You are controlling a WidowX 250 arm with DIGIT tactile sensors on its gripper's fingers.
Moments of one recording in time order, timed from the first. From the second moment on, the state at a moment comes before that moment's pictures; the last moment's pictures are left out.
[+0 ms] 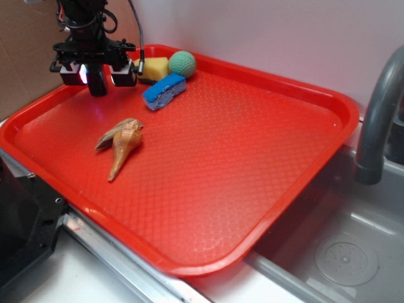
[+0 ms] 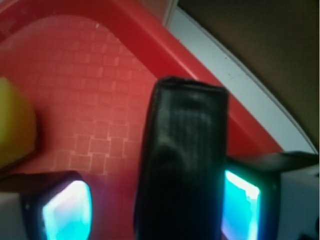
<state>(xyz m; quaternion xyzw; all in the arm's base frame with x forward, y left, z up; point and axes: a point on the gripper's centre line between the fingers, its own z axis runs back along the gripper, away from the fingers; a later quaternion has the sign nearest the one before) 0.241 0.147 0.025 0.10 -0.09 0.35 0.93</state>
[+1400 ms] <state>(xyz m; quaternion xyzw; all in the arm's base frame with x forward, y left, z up) 0.240 -0.011 0.140 0.01 -0.05 0.14 0.99</state>
